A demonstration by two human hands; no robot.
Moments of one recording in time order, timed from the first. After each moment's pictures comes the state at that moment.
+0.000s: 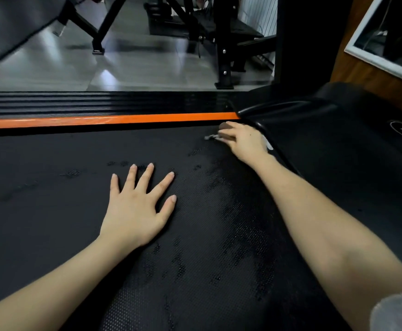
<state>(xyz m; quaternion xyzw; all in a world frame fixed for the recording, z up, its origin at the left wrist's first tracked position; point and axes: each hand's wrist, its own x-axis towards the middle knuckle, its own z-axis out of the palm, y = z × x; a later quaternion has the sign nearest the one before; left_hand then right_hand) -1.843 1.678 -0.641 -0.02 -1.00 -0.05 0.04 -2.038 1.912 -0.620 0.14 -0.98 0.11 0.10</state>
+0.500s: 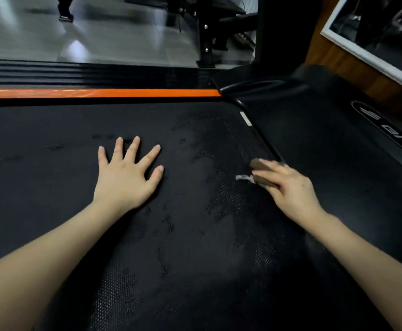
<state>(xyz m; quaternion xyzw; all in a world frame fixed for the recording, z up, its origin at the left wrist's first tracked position) -1.846 1.676 -0.643 -0.02 -1.00 -0.05 0.04 -1.835 2.013 -0.615 0.14 -0.97 0.14 0.11</state>
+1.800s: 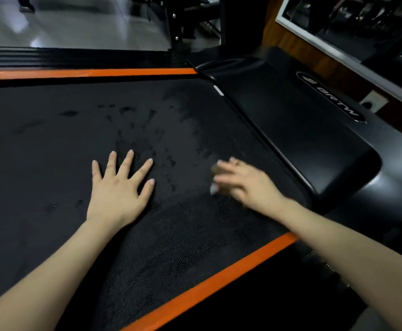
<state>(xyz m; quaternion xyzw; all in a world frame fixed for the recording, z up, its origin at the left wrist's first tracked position) -1.695 1.655 -0.642 -0.08 -0.99 -0.06 0.03 -1.693 1.958 -0.611 0.26 -0.96 0.10 0.07</state>
